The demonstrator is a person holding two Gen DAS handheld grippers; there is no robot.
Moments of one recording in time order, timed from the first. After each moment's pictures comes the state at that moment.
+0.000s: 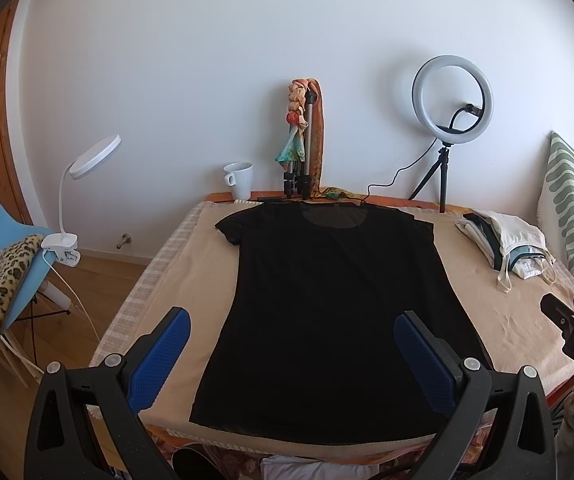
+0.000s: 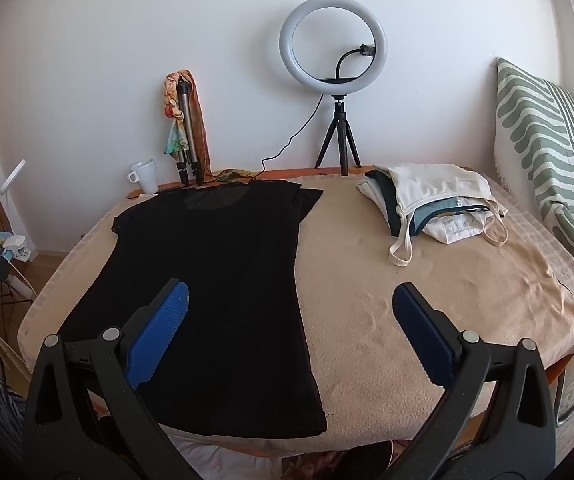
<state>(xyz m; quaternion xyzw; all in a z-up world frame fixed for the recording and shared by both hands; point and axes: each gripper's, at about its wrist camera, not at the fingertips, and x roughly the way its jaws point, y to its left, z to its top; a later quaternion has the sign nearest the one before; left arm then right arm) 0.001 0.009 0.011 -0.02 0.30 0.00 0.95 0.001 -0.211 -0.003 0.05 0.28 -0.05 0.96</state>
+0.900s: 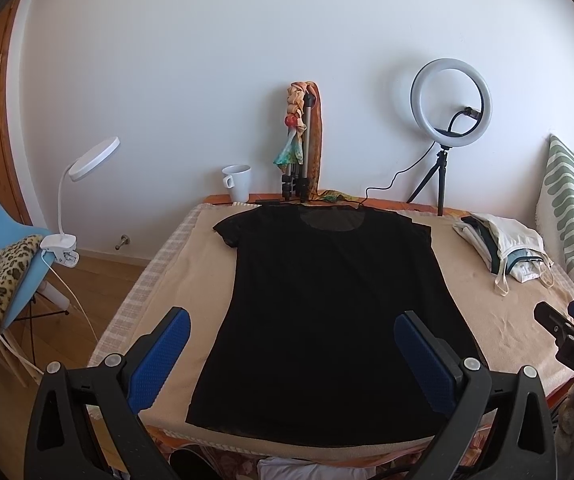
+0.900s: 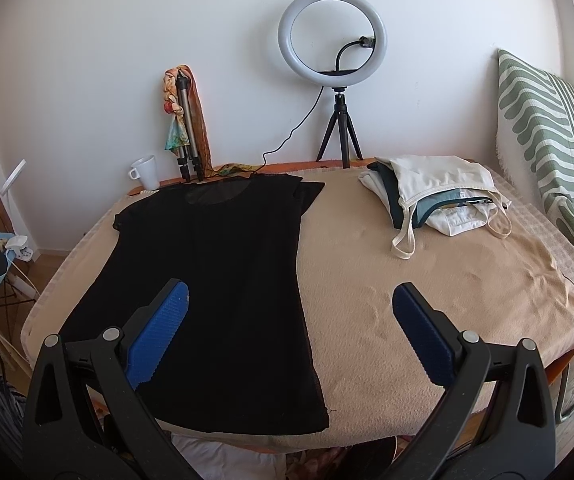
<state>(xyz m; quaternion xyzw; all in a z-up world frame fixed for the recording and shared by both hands) 0.000 0.008 0.015 -0.02 0.30 0.00 0.95 0.001 -0.214 -0.007 0.06 0.29 -0.04 0.96</state>
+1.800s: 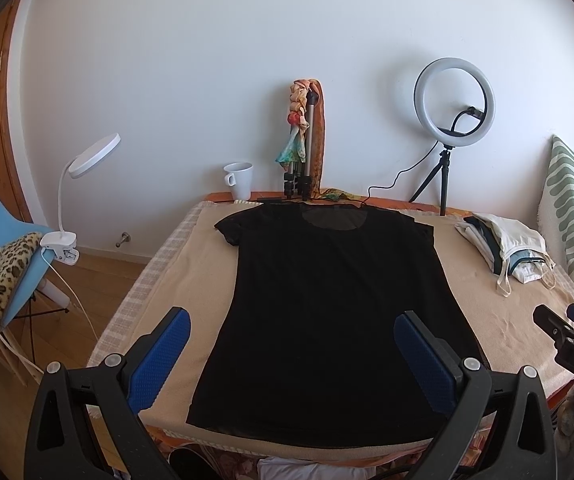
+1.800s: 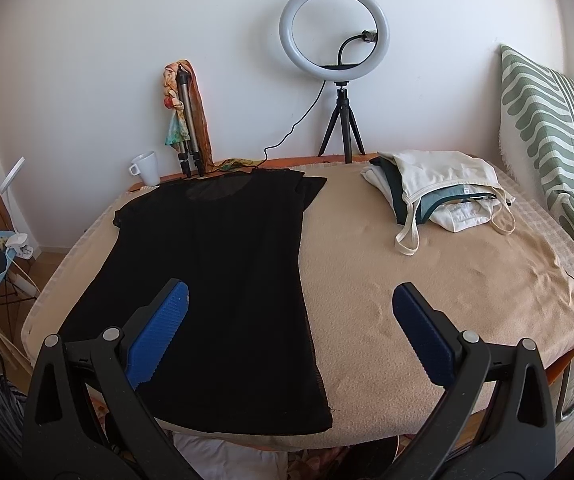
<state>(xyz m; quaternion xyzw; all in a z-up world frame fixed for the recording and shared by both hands) 0.004 0.009 0.014 -0.02 0.30 0.00 0.95 0.004 -0.211 -0.013 0.06 0.29 -0.04 0.95</state>
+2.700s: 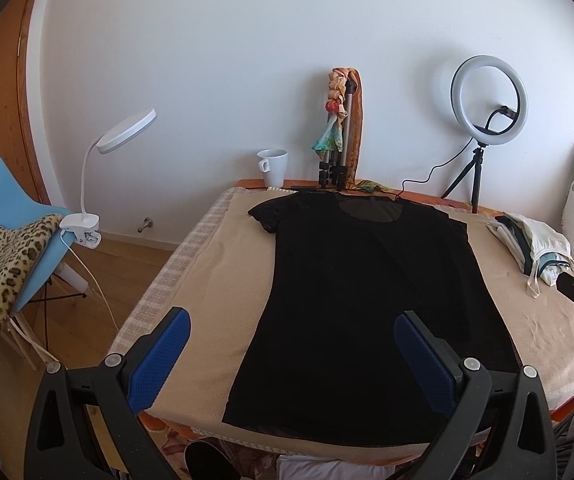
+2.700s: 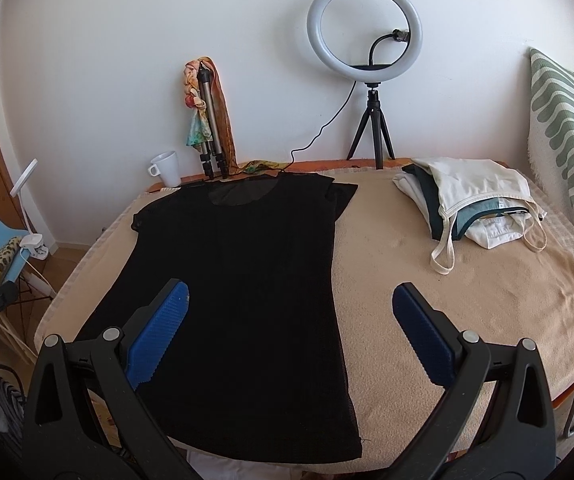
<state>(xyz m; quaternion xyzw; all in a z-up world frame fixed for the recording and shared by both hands) 0.013 0.051 -0.006 -0.03 0.32 0.04 0.95 0.052 -0.195 -0.001 0.07 0.30 0.01 0.95</state>
